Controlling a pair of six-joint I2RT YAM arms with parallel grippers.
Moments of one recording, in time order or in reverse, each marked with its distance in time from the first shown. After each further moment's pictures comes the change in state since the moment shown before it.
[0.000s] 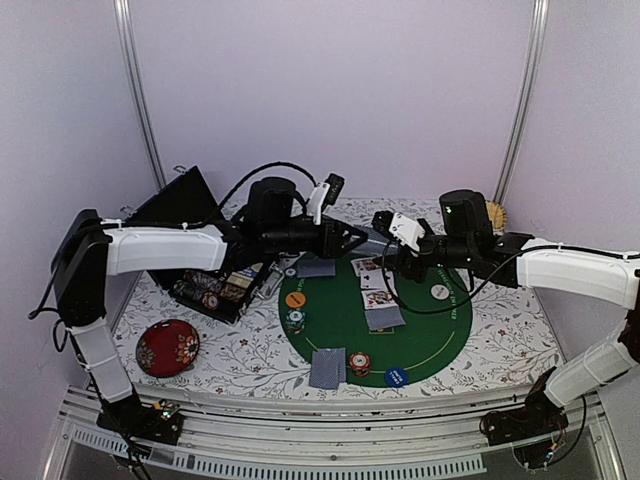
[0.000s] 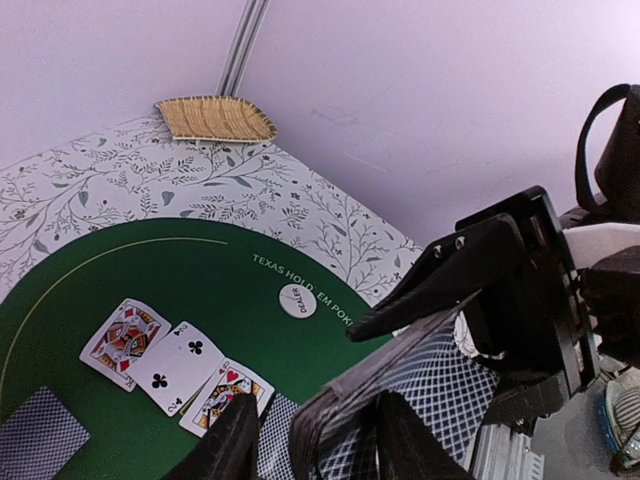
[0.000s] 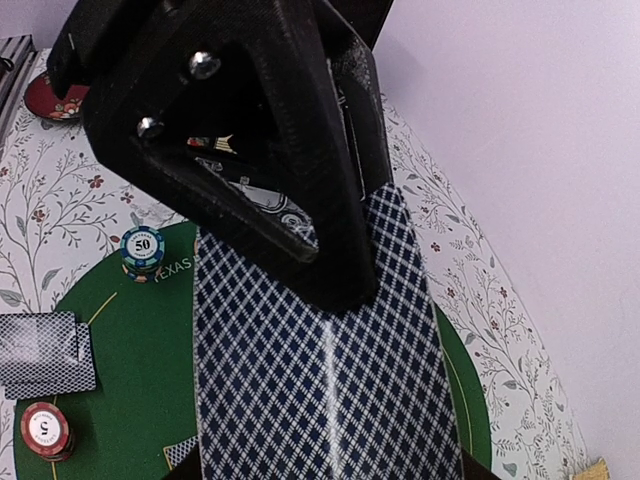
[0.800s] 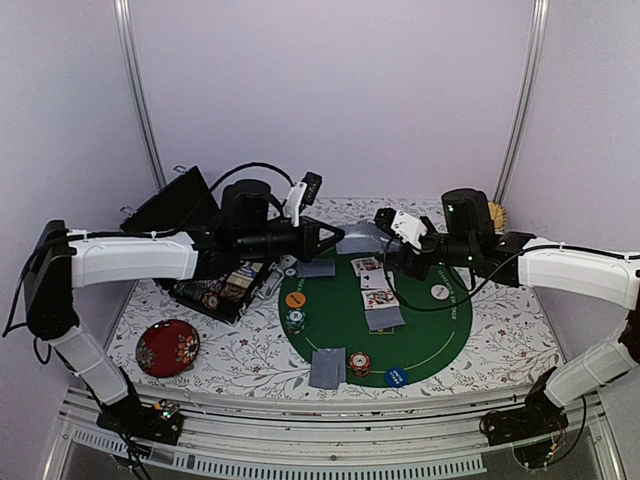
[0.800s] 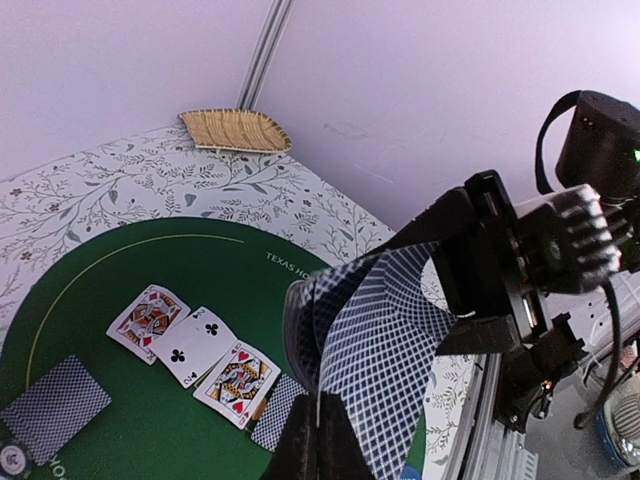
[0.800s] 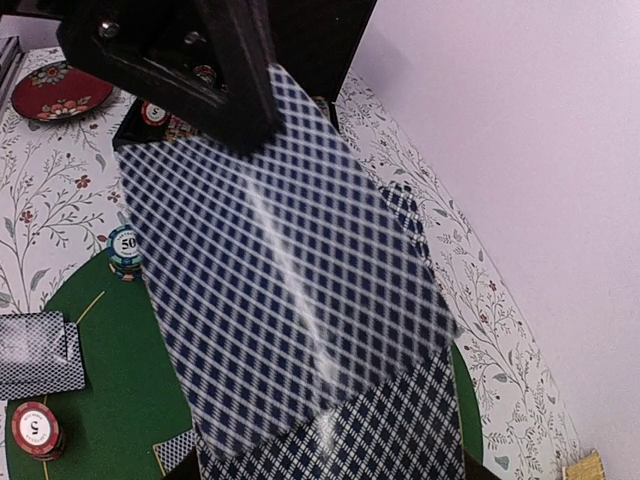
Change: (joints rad) left arm 0.006 -0.164 -0.146 0.007 -0.045 -0.010; right arm -0.015 -0.005 0.000 0.001 0.026 0.001
